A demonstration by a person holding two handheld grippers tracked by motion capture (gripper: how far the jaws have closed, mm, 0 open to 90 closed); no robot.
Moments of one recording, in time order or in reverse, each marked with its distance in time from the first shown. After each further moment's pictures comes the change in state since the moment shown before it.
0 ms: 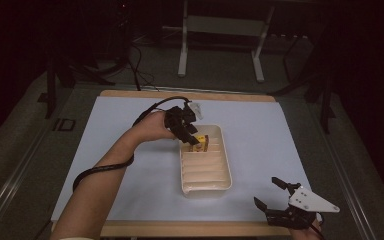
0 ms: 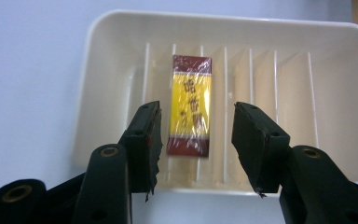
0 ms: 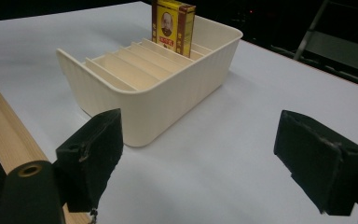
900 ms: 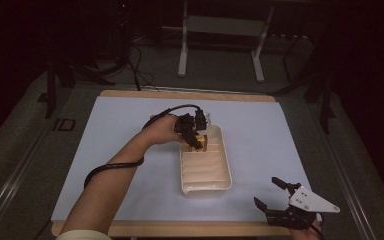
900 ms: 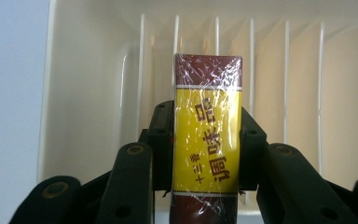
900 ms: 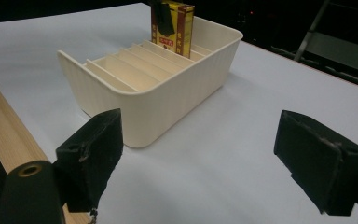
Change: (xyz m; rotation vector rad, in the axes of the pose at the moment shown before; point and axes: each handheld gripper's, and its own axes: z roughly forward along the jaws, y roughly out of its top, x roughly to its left) left arm 0.004 0.017 0.051 0.181 0.007 0.034; right arm 0.000 0.000 -0.001 -0.003 0.002 0.001
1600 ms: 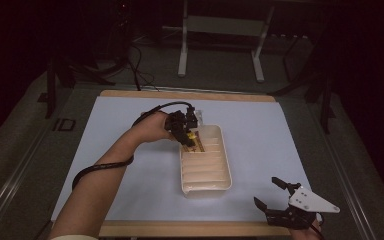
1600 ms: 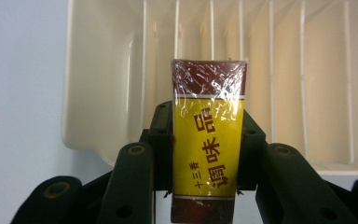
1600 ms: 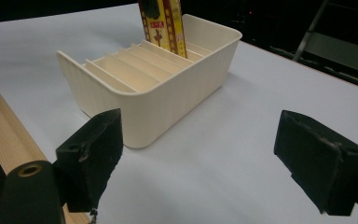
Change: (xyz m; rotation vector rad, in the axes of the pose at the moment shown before) left arm -0.004 -0.018 -0.024 0.008 0.022 0.025; right arm 0.000 0.000 0.000 0.000 -0.004 -0.001
